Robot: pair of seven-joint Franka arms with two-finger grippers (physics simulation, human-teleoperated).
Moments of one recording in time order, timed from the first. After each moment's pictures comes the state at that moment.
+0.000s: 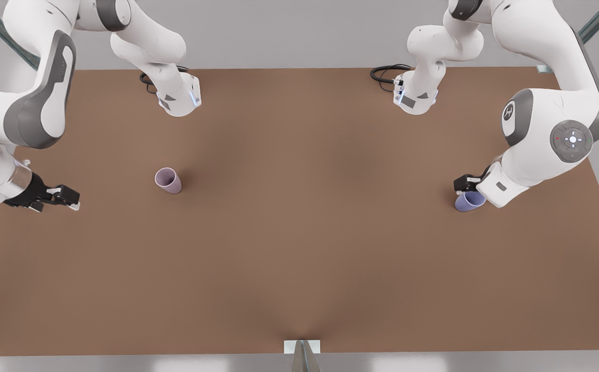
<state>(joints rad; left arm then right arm) -0.13 0.23 0.02 -1.41 0.01 1.53 -0.05 -0.10 0.26 0.00 -1.32 -0.01 1.61 -0.15</state>
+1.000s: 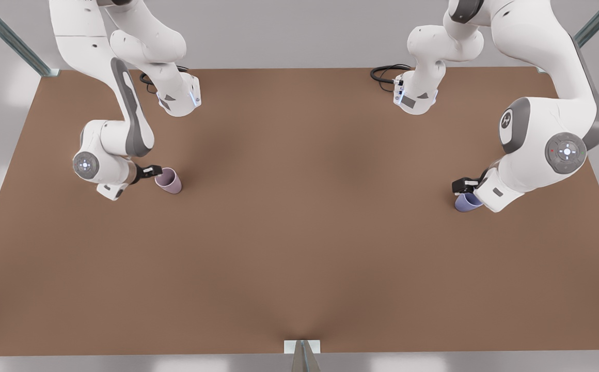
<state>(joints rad) -0.13 0.25 0.03 -1.42 0.01 1.50 -0.07 -0.02 0.07 0.00 -2.35 0.01 2.09 -0.29</state>
